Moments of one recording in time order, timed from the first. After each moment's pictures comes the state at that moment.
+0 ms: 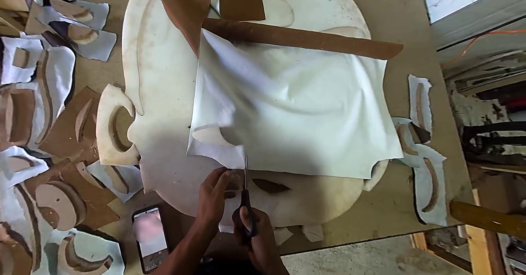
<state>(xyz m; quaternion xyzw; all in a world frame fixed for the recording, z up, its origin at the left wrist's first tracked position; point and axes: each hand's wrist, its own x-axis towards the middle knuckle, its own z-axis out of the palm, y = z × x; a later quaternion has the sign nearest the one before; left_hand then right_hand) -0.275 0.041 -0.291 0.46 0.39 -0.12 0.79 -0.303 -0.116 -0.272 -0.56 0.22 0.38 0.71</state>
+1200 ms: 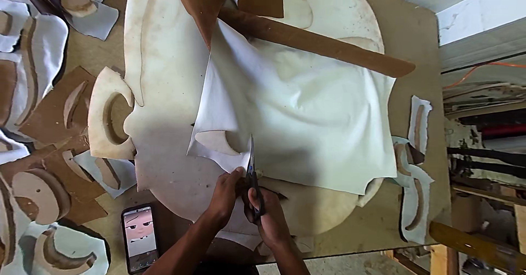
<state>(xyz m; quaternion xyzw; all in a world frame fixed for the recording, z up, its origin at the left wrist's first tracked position) -0.245 0.024 -0.319 0.32 0.34 -0.12 0.87 -0.225 -0.113 -0.278 -0.64 0.17 0.39 0.65</state>
